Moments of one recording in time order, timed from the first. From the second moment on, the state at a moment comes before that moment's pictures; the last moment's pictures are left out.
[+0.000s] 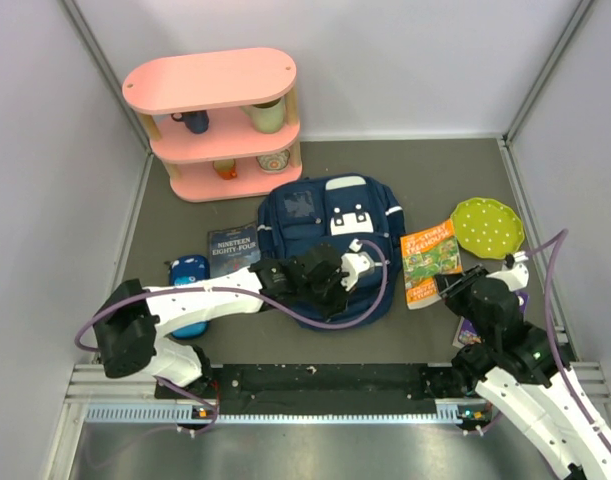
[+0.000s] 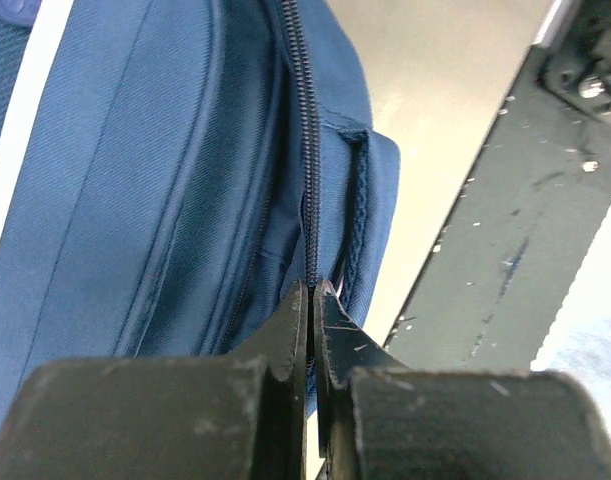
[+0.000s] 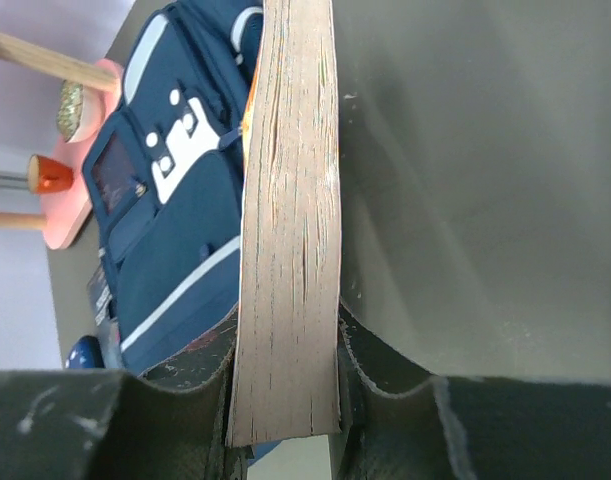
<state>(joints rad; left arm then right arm) -1.08 1.43 0.97 -0.35 0.16 -0.13 0.57 0.26 0.55 -0.79 0.44 1.09</state>
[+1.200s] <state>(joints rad) -1.10 1.70 1.14 -0.33 0.12 -0.12 0.57 0.22 0.61 -0.98 0.60 1.10</state>
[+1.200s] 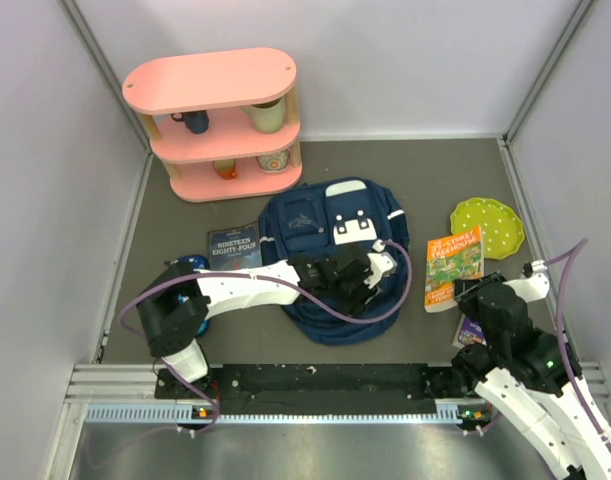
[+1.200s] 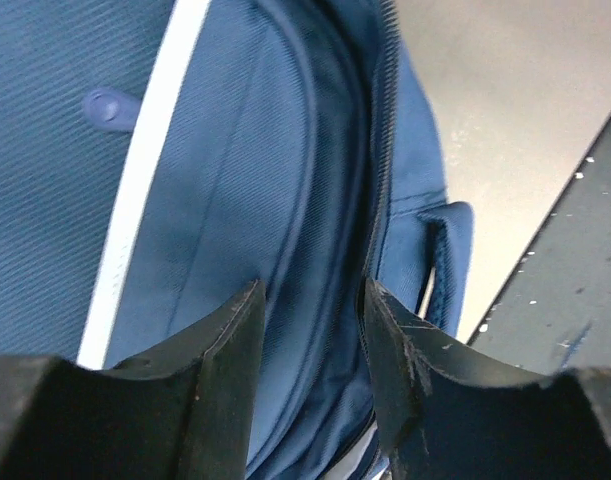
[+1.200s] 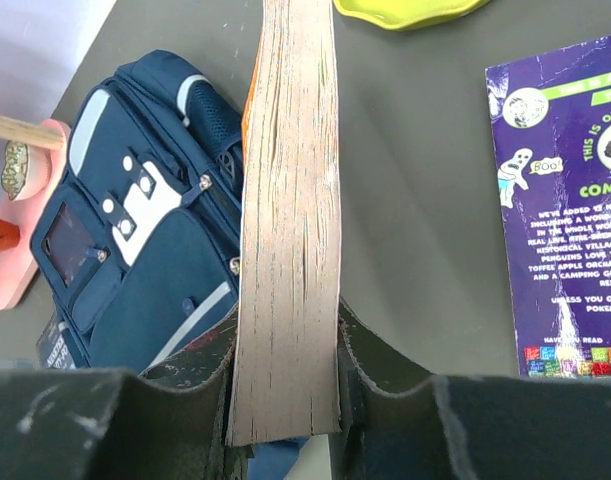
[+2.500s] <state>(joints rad) -1.17 1.67 0.99 -0.19 -0.30 0.02 0.57 0.22 0.61 -0.98 0.58 1.13</state>
